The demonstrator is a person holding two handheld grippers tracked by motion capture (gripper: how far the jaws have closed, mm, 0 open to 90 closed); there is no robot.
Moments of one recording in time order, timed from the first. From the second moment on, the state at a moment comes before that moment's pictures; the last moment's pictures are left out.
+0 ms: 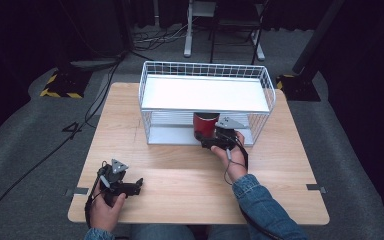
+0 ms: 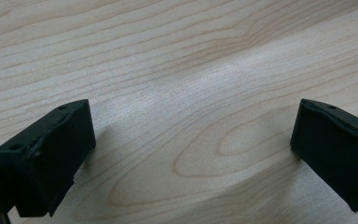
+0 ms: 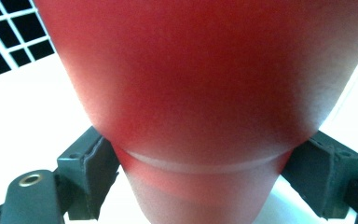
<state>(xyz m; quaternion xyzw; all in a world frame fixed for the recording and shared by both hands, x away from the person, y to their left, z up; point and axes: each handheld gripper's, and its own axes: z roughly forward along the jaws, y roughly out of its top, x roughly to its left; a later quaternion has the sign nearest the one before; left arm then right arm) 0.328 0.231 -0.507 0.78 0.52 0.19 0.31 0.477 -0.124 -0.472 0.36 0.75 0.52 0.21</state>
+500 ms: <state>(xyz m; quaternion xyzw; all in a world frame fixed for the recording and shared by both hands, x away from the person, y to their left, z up) 0.328 0.231 -0.507 0.78 0.52 0.19 0.31 0.509 -0.113 -0.480 0.37 0.74 0.51 0.24</state>
